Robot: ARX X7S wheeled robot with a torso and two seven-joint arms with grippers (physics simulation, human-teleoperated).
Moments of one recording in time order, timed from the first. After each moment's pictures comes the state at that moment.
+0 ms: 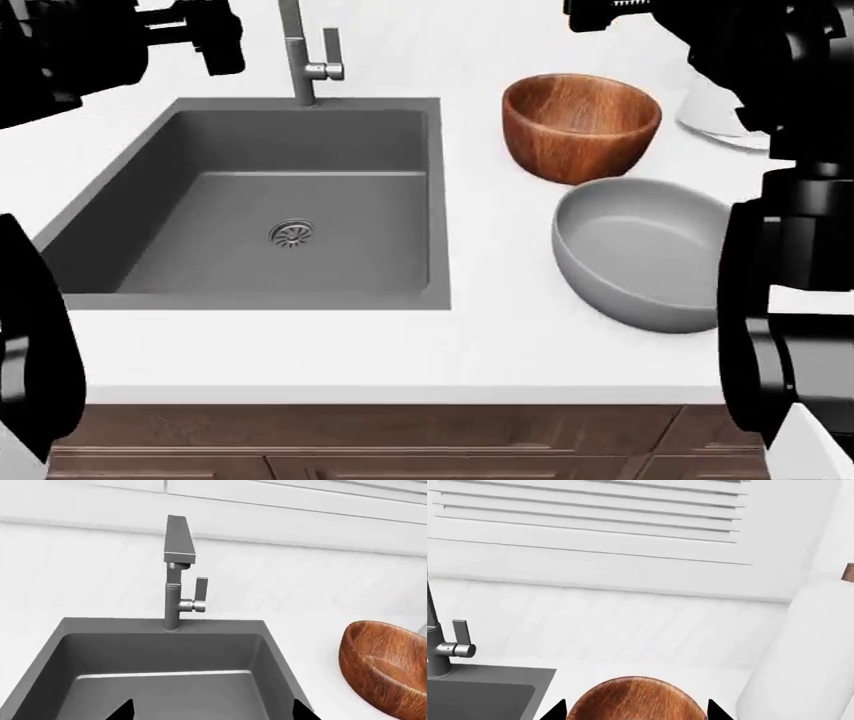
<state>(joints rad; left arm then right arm) -1.52 -0.33 0.00 -0.26 -0.39 -1.47 0.11 1.57 0.20 -0.19 0.44 0.24 1.12 0.04</state>
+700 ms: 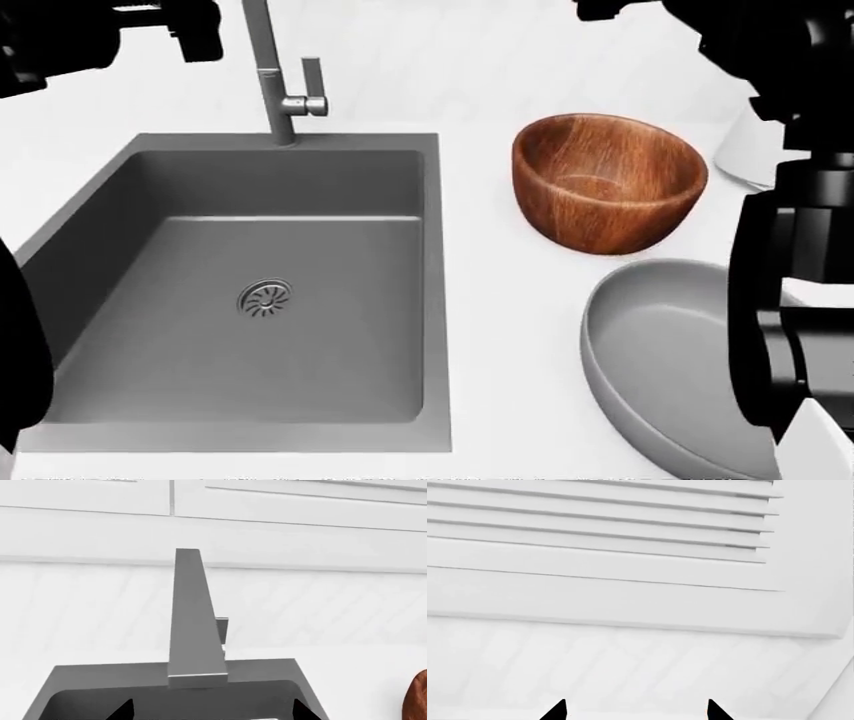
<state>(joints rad) -1.58 -0.37 0.05 -0.27 -0.41 -1.51 0.10 1.59 0.21 -0.20 0.45 0.25 1.11 0.05</state>
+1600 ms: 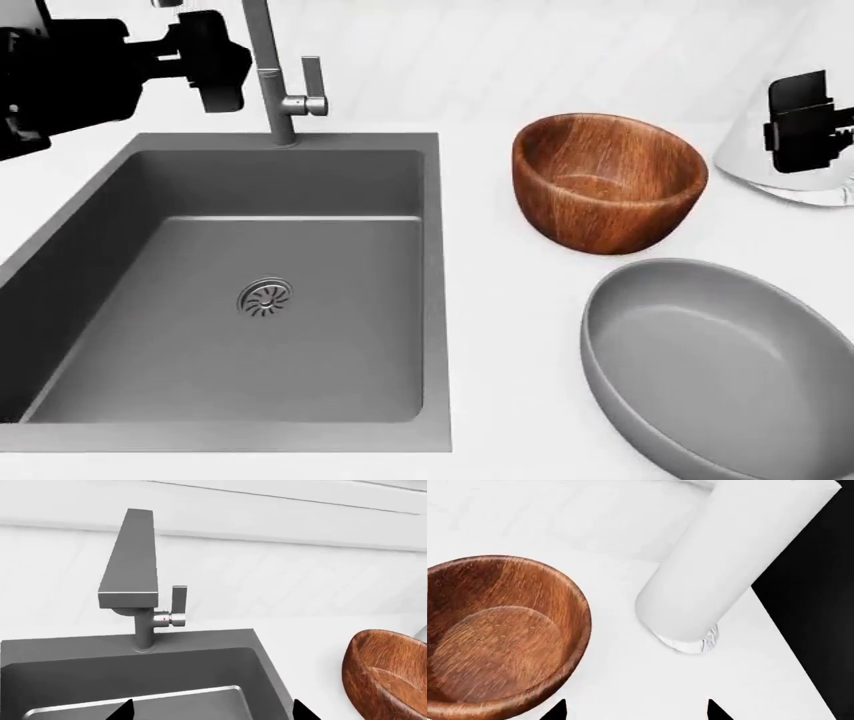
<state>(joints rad) -1.47 -0.54 0.09 -0.19 -1.35 -1.49 -0.54 1.87 0.88 -0.84 0.30 1.87 1.53 1.04</state>
